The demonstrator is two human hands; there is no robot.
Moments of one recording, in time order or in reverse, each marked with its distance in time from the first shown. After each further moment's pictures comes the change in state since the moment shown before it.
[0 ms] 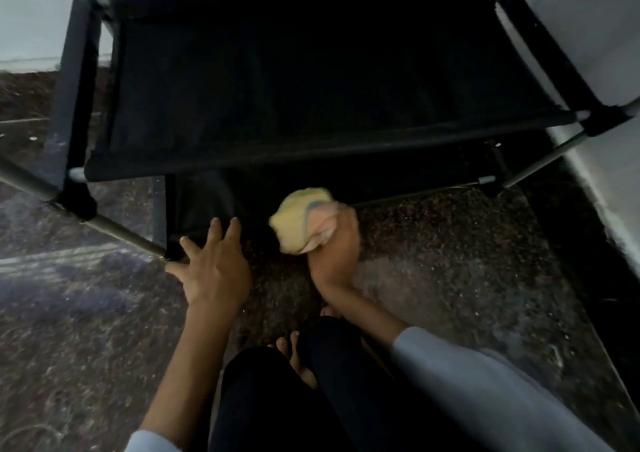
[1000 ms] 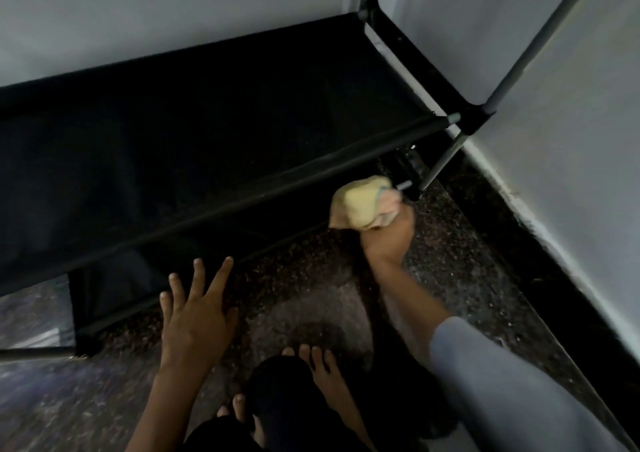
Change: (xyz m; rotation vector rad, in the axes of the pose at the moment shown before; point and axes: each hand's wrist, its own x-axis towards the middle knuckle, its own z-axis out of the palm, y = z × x) left_hand 0.005 0.053 0.019 0.096 0.010 0.376; right_hand 0.111 0.080 -0.118 -0.035 0.327 0.437
